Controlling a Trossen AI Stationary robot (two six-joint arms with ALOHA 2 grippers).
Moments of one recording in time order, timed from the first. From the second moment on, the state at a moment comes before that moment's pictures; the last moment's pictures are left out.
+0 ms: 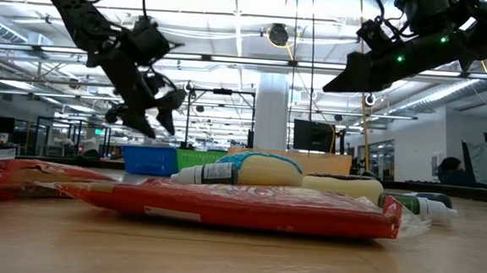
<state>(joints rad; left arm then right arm) 0.61 1.41 0.65 0.08 -0.30 -0.50 -0.23 1.01 0.40 0.41 0.46 -0.11</state>
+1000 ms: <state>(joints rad) 0.48 1.16 0.65 0.23 -0.21 -0.32 0.48 1.23 0.40 0.12 0.29 0.64</state>
